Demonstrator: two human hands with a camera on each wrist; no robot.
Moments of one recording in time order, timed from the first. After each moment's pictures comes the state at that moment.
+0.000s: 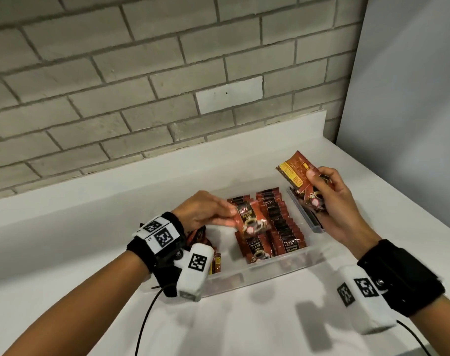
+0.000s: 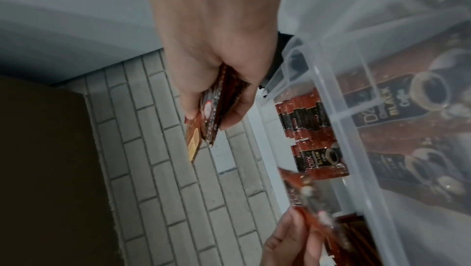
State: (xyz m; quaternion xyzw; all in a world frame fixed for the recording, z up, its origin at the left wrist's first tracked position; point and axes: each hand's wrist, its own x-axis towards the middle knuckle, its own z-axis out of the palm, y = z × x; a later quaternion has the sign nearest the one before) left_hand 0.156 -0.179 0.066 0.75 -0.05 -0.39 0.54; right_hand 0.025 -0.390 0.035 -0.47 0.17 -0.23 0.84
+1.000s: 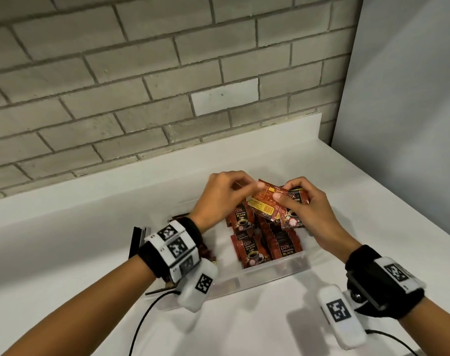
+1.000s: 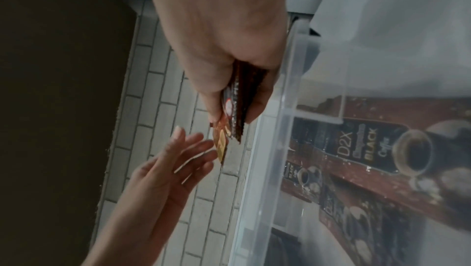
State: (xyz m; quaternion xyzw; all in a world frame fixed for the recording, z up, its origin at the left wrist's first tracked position) left_hand 0.137 -0.211 0.076 0.82 -0.40 -0.06 0.42; right_hand 0.036 -0.374 0.019 -0.66 0.13 -0.22 0.71
